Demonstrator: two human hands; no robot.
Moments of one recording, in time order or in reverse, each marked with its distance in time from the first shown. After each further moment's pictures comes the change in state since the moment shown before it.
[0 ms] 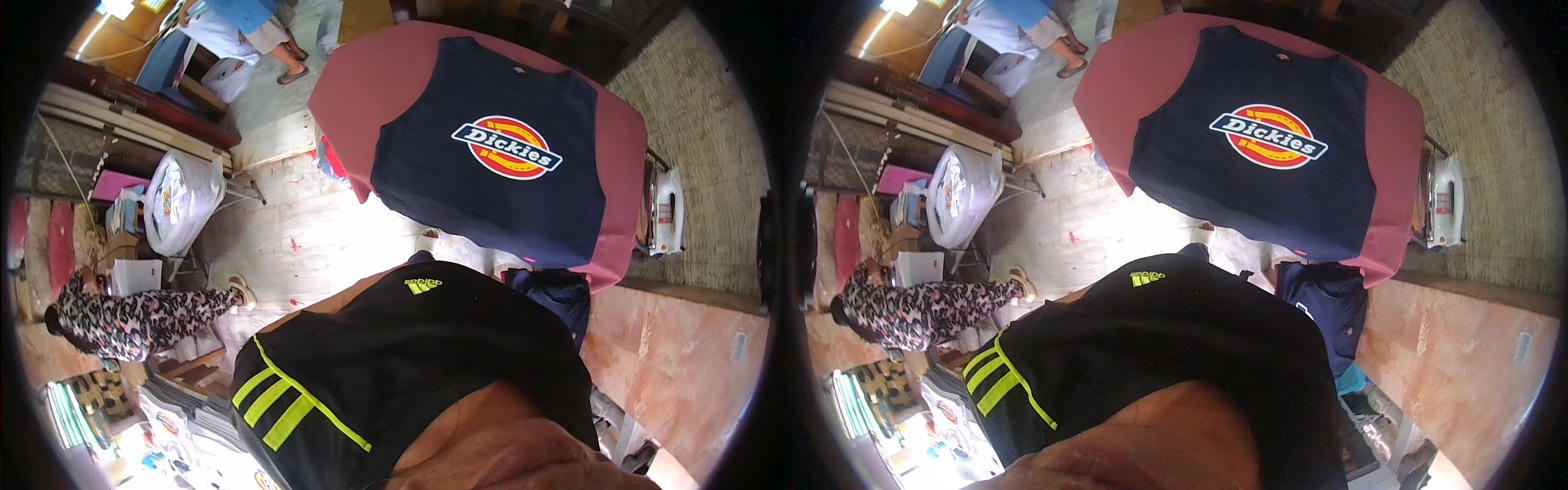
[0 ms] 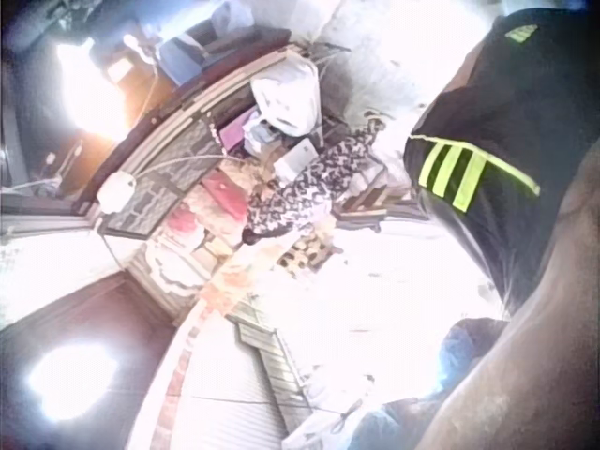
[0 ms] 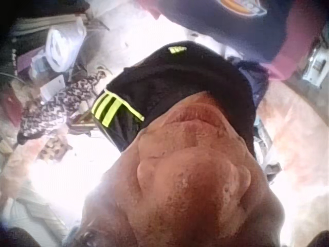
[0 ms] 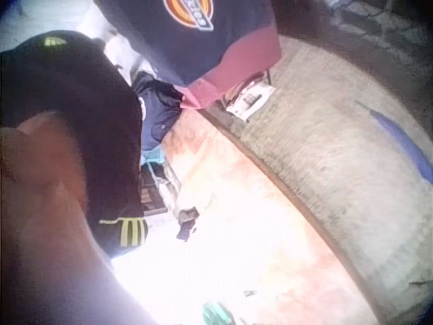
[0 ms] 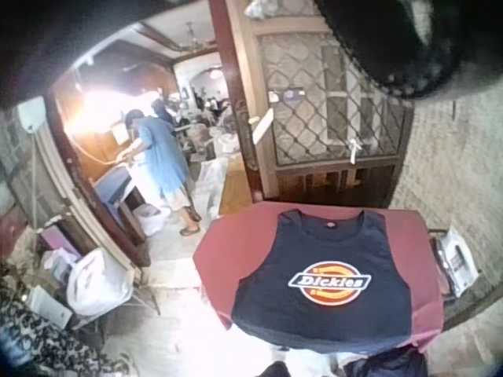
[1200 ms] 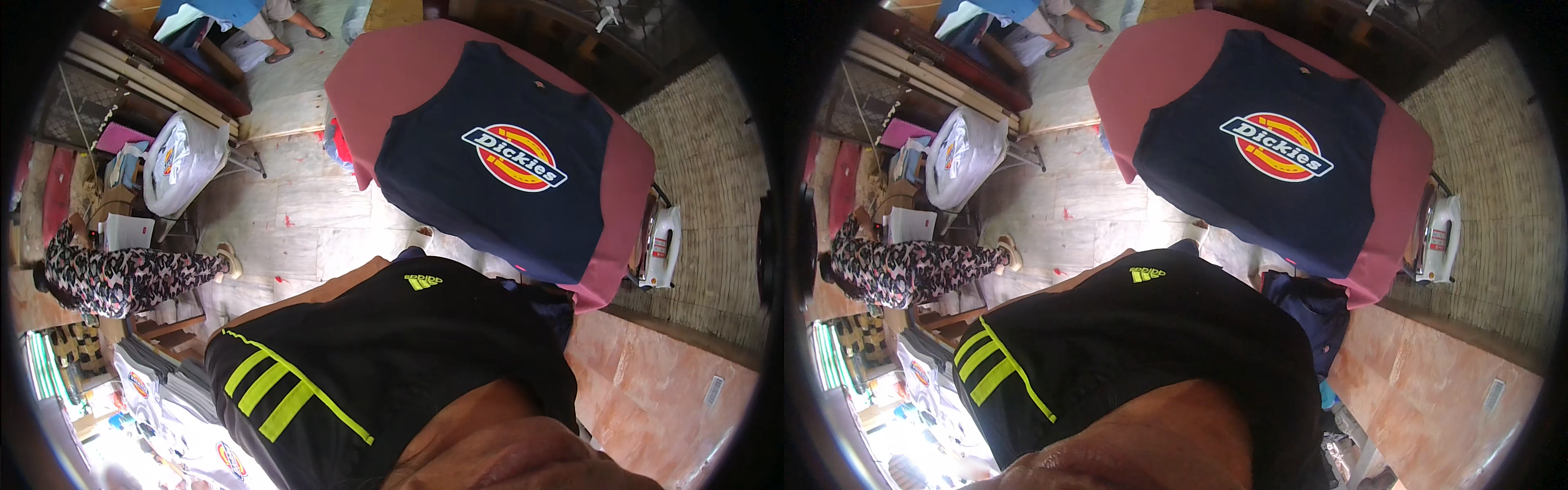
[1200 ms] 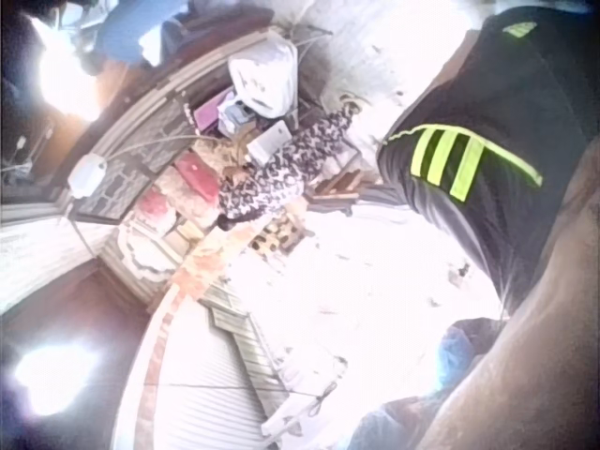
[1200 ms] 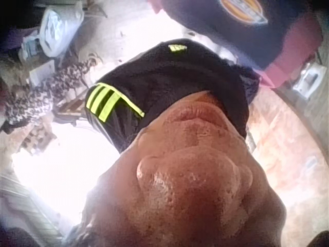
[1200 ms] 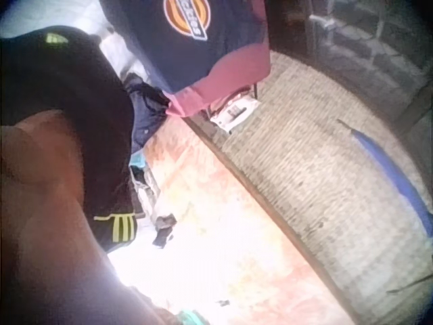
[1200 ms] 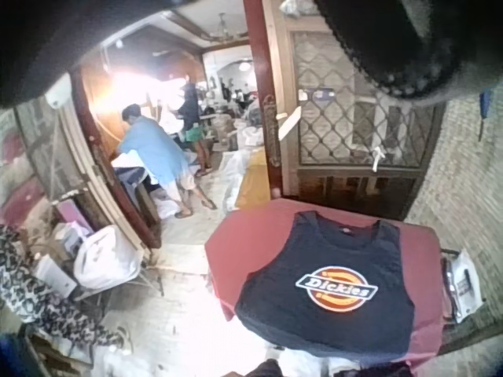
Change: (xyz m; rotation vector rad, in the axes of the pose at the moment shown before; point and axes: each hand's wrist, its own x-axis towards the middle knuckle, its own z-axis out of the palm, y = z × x) left_hand 0.012 0.023 0.016 0.044 0.012 0.064; right_hand 0.040 0.003 -0.015 -0.001 -0.071 -0.032
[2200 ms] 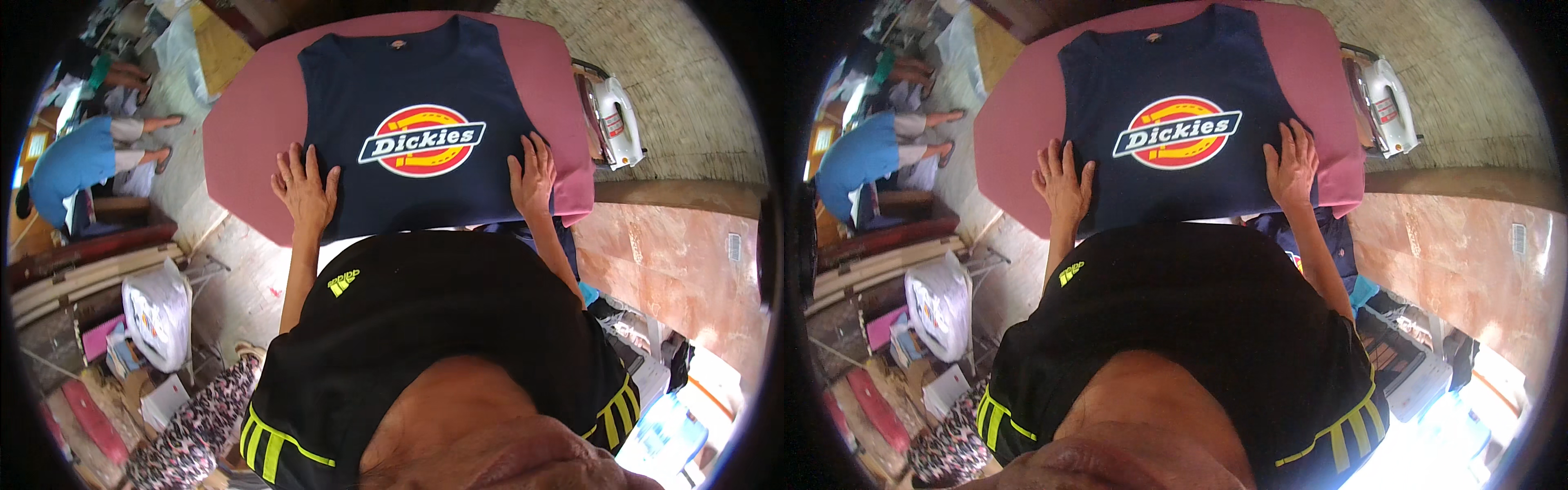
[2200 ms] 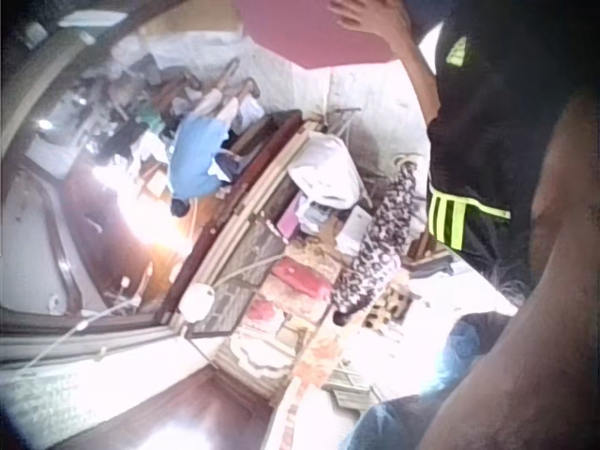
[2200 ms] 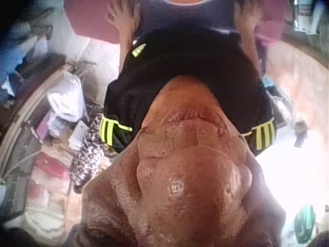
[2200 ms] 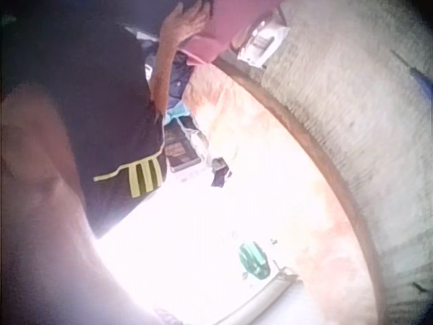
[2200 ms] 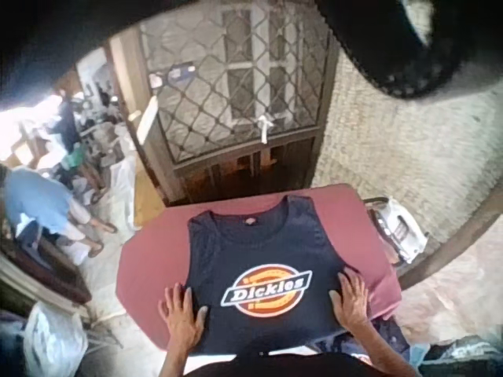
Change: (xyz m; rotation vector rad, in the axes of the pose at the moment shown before) left_hand 0.159 0.120 -0.131 0.821 0.721 0.473; right_hand 0.140 -0.062 -0.018 -0.922 0.731 -0.246
